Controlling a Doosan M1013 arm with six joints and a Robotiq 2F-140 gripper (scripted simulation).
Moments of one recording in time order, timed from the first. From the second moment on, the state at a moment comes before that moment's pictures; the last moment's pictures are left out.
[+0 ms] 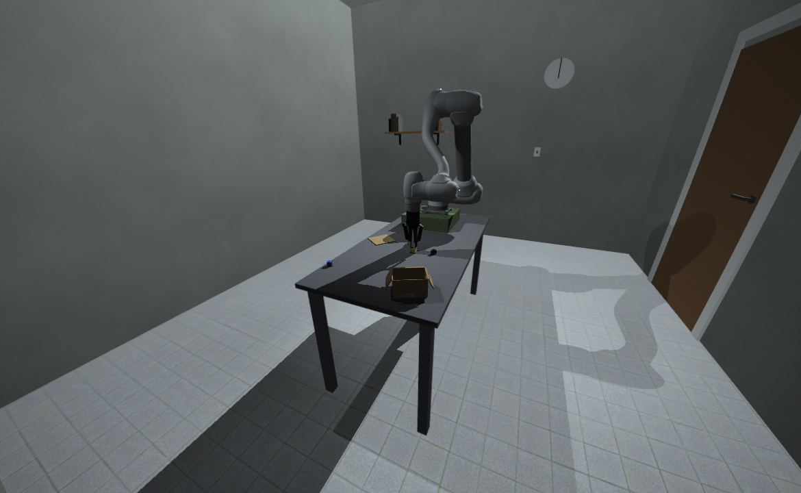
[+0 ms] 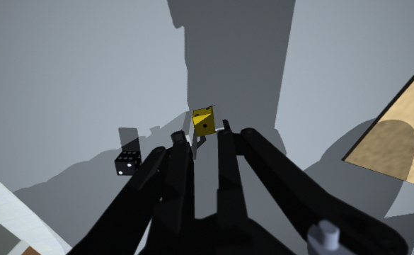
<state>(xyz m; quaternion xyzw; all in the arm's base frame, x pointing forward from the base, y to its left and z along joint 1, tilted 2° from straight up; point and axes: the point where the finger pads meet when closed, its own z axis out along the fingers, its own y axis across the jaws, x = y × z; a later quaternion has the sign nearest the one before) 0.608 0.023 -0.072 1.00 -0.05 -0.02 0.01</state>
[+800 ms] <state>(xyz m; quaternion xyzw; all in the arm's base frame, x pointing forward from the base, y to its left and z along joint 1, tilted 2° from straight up) 0.611 0.024 0.022 1.00 -0.05 -0.02 0.01</state>
